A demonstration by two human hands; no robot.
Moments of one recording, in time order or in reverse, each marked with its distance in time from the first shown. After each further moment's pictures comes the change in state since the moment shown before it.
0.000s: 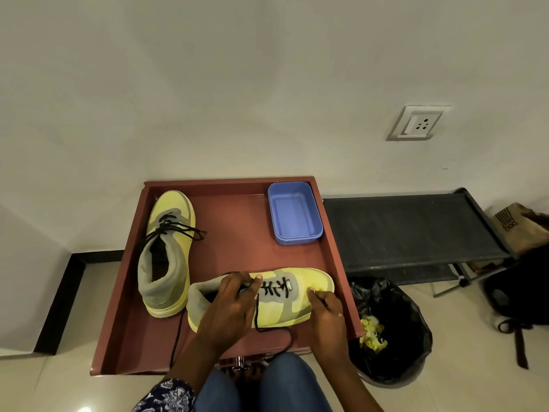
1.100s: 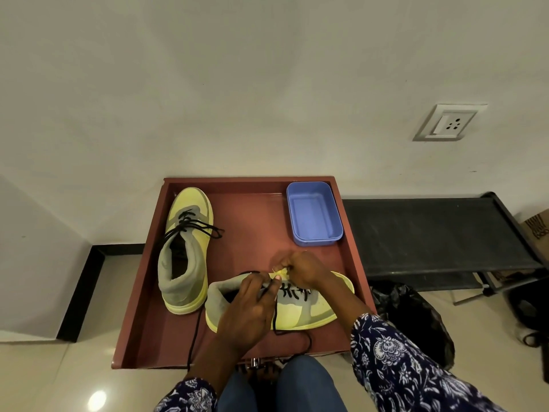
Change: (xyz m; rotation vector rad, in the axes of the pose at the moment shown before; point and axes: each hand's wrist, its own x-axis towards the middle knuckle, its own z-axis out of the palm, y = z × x) left_hand 0.002 0.002 0.001 0.138 0.000 0.021; right_hand 0.111 -0.077 -0.013 -0.066 -0.598 -0.327
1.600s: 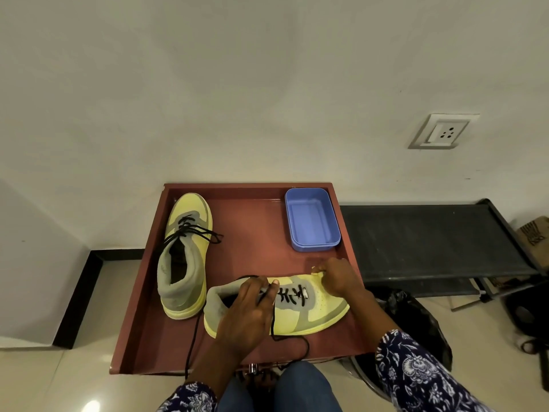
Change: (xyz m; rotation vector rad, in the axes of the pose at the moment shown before) left_hand -0.001 -0.001 0.006 -0.008 -0.001 -0.029; right_hand -0.021 0.054 -0.007 -0.093 0.097 0.280
